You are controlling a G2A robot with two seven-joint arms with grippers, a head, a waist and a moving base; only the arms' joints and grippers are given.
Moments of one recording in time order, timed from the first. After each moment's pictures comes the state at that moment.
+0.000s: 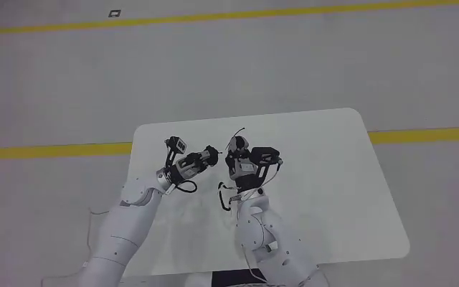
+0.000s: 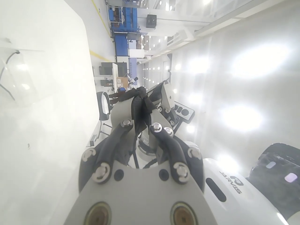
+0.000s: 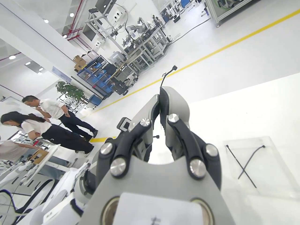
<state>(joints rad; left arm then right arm) 1.30 -1.20 -1.25 -1.26 -0.61 -0.34 -1.00 -1.59 -1.63 0.96 -1.69 -1.07 0.23 -0.27</state>
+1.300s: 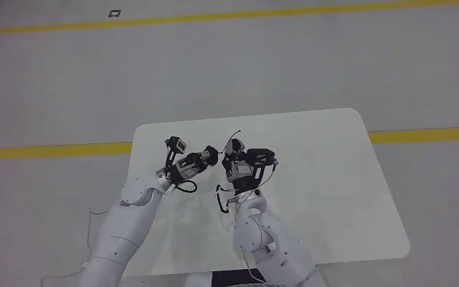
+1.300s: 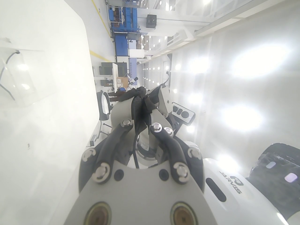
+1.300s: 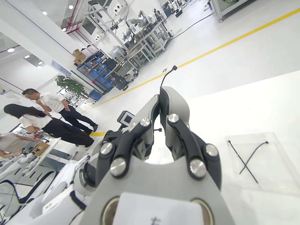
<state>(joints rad) 1.30 -1.20 -1.25 -1.26 -0.61 -0.34 -1.00 -1.59 -1.62 0.94 -1.67 -1.08 0.23 -0.25</state>
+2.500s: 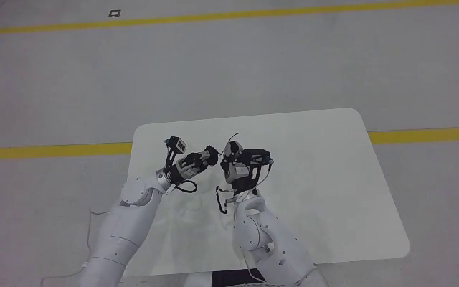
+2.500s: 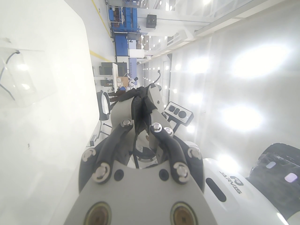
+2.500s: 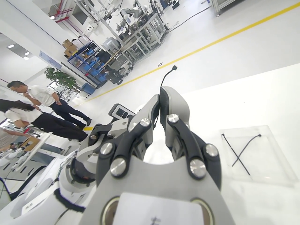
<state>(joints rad) 1.30 -1.20 -1.25 -1.26 -0.61 -0.34 -1.00 -1.57 -1.62 0.93 -1.65 -1.09 0.26 -0.22</state>
